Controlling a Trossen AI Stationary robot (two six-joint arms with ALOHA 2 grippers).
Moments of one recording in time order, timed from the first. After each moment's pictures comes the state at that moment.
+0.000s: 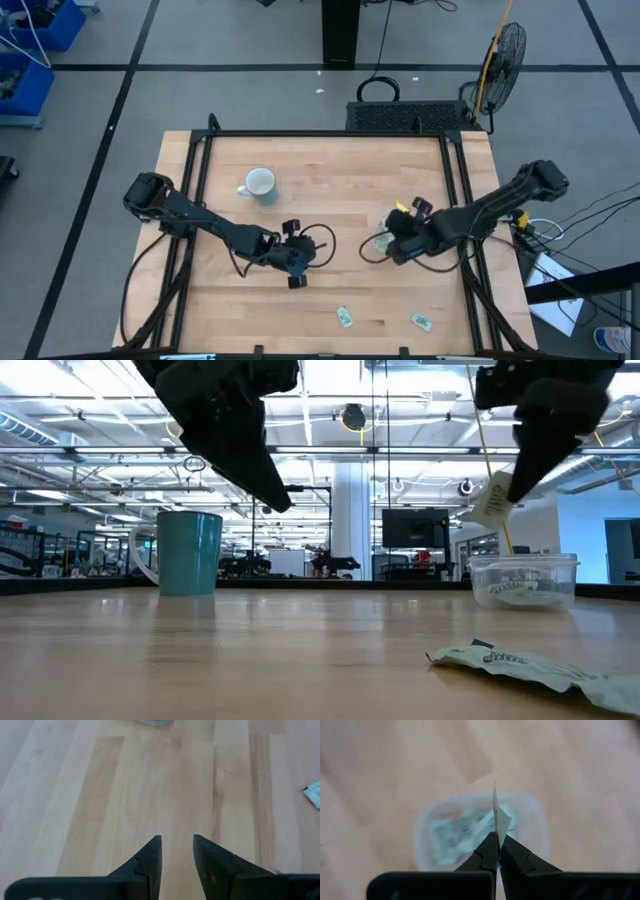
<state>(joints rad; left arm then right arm) -0.37 1.73 1.11 -0.33 -0.36 -0.34 0.42 1.35 0.96 -1.03 0.50 0.87</state>
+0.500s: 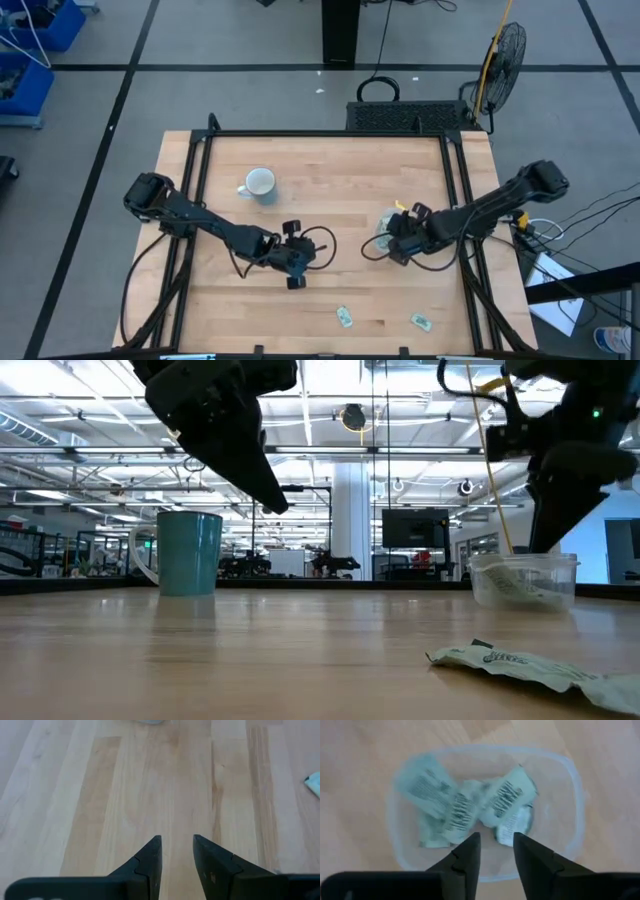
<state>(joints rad) -0.37 1.73 1.12 -0.34 -0.37 -0.29 0.37 1.35 0.77 -0.87 0.36 0.84</state>
